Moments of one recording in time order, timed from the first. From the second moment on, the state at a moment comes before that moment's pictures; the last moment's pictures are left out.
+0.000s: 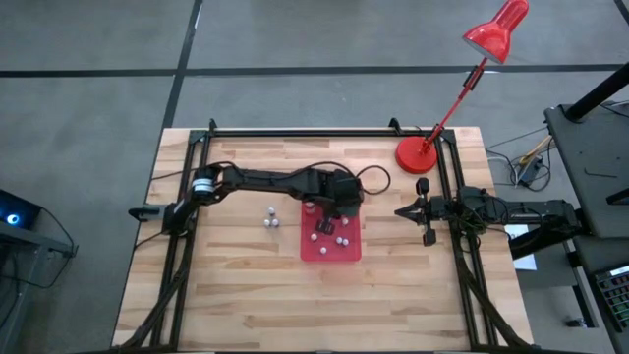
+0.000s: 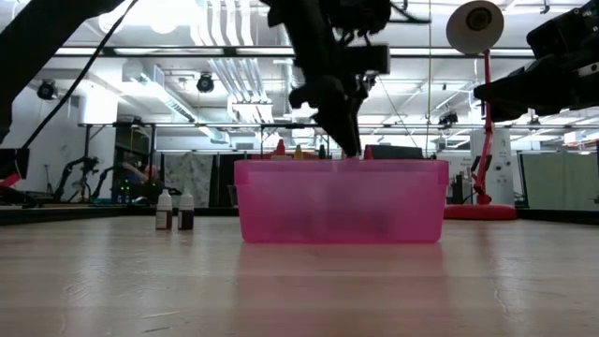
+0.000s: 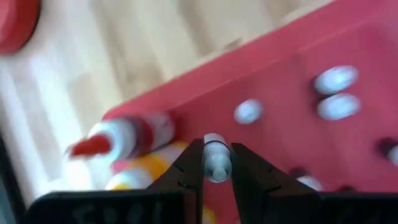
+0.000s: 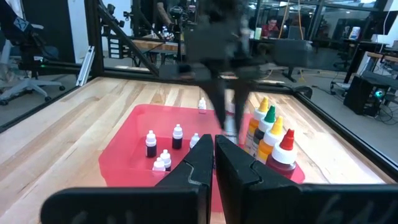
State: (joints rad) left arm 0.03 2.14 1.95 -0.90 -0.13 0.49; right arm -0.02 0.08 0.01 0.01 -0.05 -0.06
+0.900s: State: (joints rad) left arm -0.08 2.14 1.84 -0.93 -0.02 0.42; right arm -0.02 0.08 0.01 0.01 -0.05 -0.06
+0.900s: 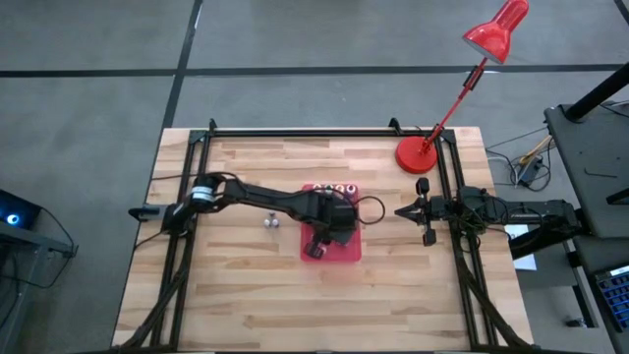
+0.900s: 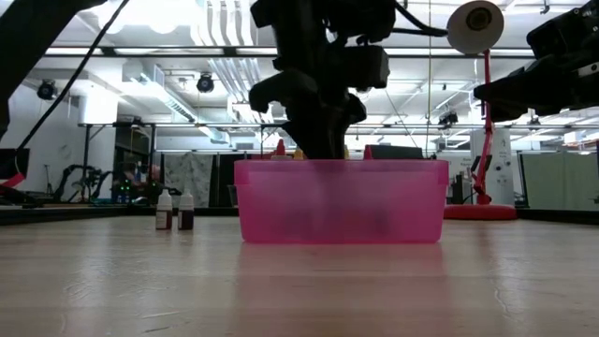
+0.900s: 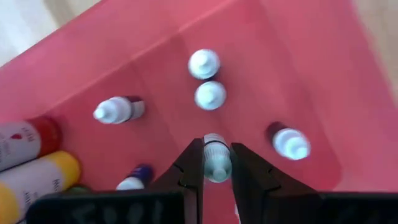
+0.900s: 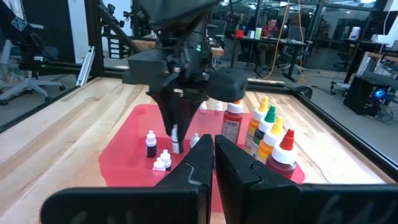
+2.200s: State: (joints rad) left arm -0.10 2.14 1.75 -0.82 0.03 0.39; right arm -0.02 0.08 0.01 0.01 -0.05 -0.06
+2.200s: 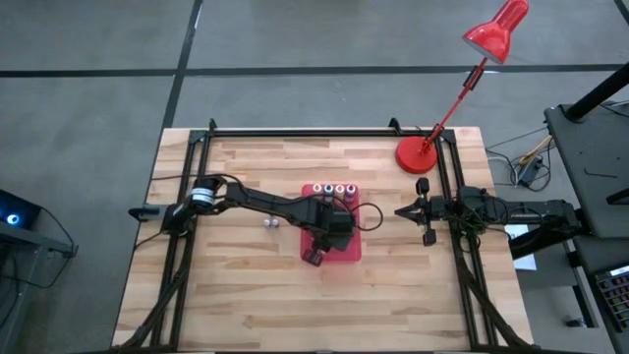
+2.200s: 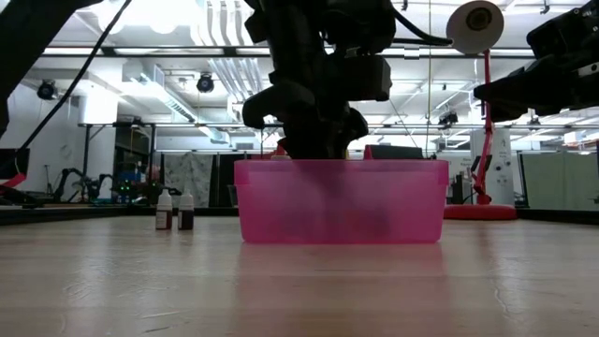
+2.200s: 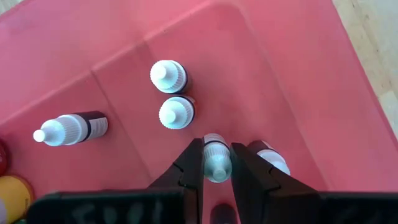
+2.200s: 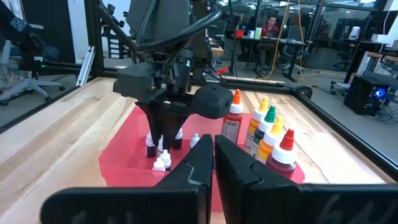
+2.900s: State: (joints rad) left arm -0.10 2.14 1.75 -0.82 0.07 0.39; right arm -0.02 0.08 0.01 0.01 -0.05 -0.06
